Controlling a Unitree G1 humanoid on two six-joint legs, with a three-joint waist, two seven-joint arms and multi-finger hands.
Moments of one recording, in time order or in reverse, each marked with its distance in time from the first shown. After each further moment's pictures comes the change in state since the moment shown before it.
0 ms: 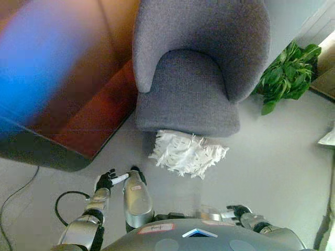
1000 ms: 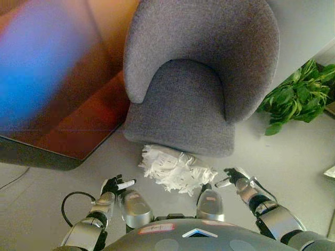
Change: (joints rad) left arm -0.008 -0.055 -0.098 -0.009 -0.040 0.018 -0.001; right arm -0.242 -0.068 0.236 -0.086 -0.271 0.054 -0.099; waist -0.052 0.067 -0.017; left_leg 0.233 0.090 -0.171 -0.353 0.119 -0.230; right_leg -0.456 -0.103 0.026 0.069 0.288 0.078
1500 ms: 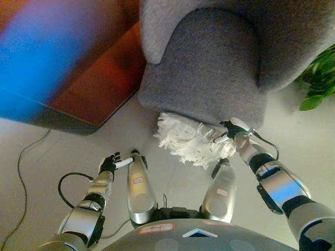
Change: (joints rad) left arm -0.106 0.049 0.000 -0.081 -0.085 -0.014 0.003; right arm -0.328 -0.061 0.081 -0.038 0.024 -0.002 0.066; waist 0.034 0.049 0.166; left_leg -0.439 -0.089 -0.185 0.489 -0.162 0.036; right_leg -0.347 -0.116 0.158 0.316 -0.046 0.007
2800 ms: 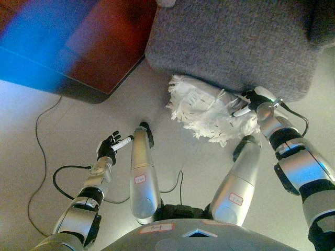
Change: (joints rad) left arm 0.032 0.041 0.009 -0.151 -0.222 -0.045 -0.033; right arm -0.247 -0.180 0.061 -0.021 0.054 0.059 0.056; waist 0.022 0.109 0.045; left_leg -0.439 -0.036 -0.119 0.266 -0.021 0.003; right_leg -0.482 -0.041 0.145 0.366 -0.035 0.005
